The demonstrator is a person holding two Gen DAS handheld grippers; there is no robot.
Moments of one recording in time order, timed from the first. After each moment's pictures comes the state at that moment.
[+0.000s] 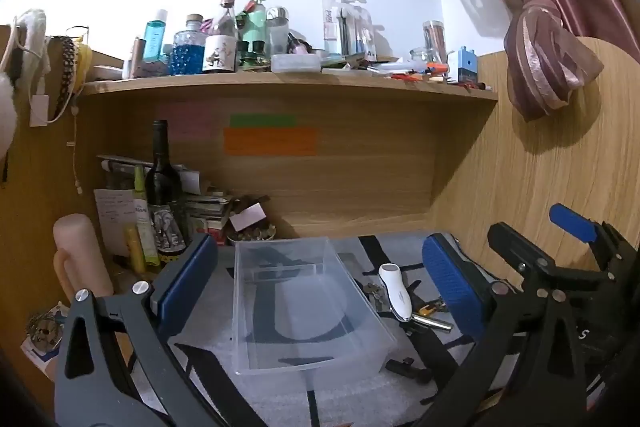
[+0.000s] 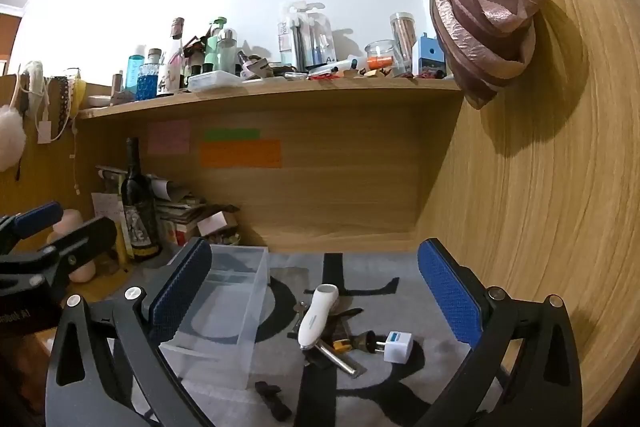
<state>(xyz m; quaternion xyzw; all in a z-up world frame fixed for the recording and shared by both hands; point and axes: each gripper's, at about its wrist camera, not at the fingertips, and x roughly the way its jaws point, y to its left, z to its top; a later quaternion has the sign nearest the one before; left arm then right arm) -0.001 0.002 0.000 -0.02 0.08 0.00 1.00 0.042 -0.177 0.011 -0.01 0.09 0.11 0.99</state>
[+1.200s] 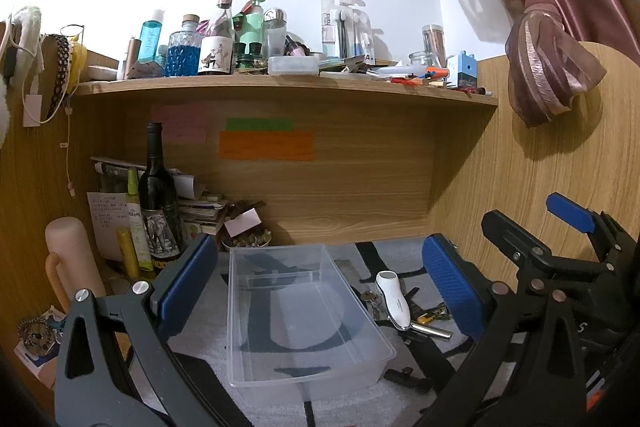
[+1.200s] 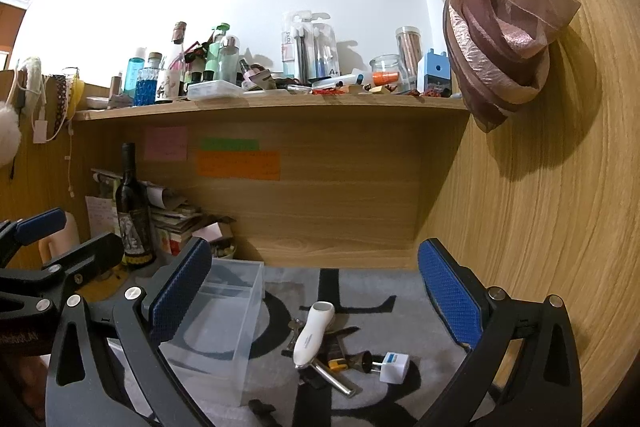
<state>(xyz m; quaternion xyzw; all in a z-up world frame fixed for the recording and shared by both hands) 0.014 -0.001 0.001 -0.02 0.08 -0.01 1.00 0.048 -0.171 0.017 -0.03 0.07 0.11 0.99</state>
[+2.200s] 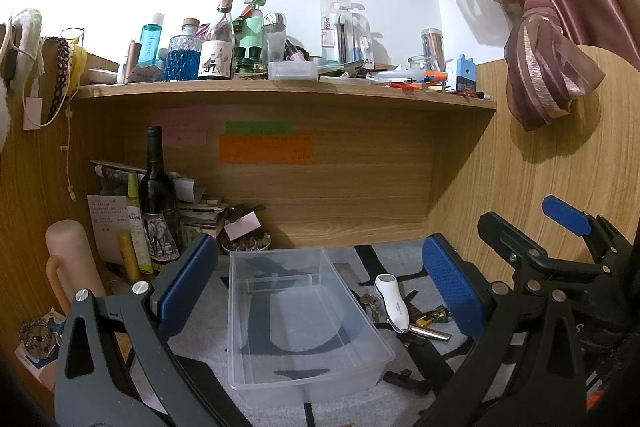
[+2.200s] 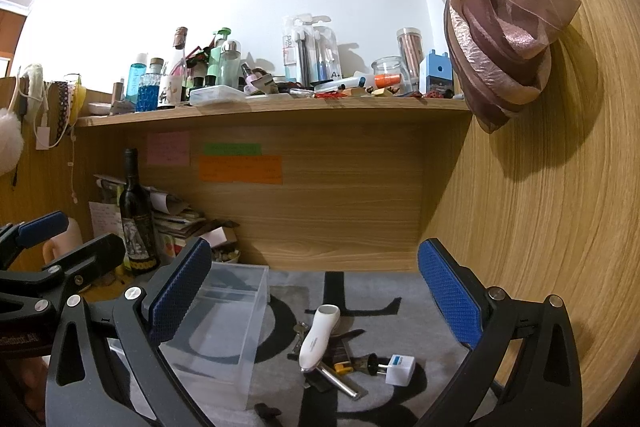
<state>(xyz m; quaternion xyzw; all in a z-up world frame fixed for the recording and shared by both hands) 0.011 -0.002 0.003 -0.02 0.07 -0.01 1.00 0.048 -0.169 0.018 -0.02 0.07 0.11 0.99</state>
